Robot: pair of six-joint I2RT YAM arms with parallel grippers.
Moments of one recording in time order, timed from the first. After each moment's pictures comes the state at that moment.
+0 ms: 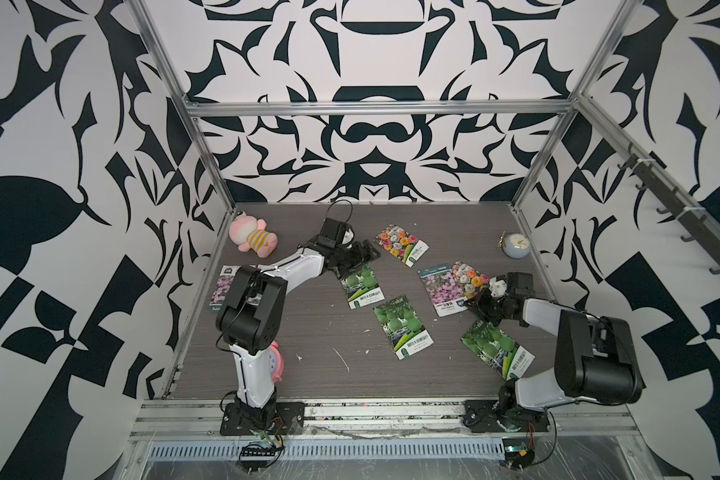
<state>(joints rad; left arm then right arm) -0.49 1.92 1.31 -0.20 0.51 -0.81 -0.20 1.49 0.56 -0.16 -0.57 0.57</state>
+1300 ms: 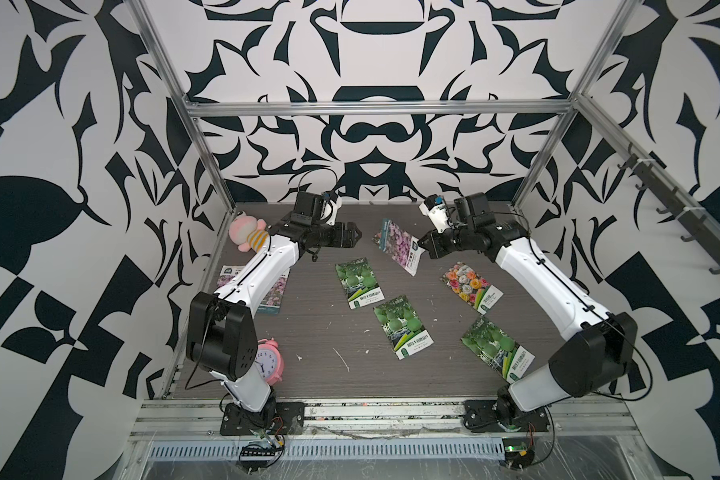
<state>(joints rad) -0.37 1.66 1.44 -0.51 0.37 -0.22 0.35 1.54 1.49 -0.78 -0.41 -0.06</state>
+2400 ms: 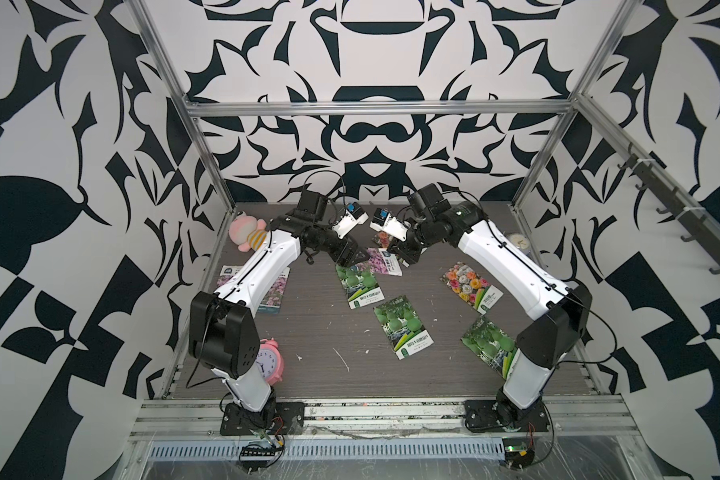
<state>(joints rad) -0.38 1.68 1.52 -0.78 0.70 0.42 0.57 1.77 1.83 -1.02 -0.33 -0.52</state>
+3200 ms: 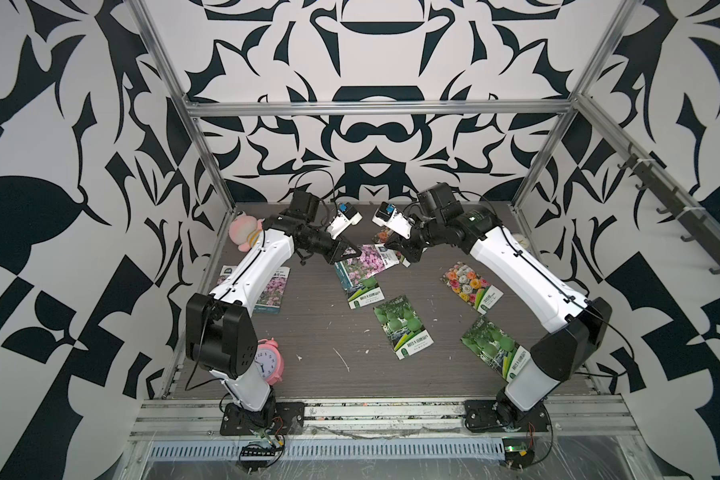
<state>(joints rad) -0.33 1.67 1.52 -0.84 0.82 0.38 0.58 1.66 1.75 -0.89 -0.40 -0.48</state>
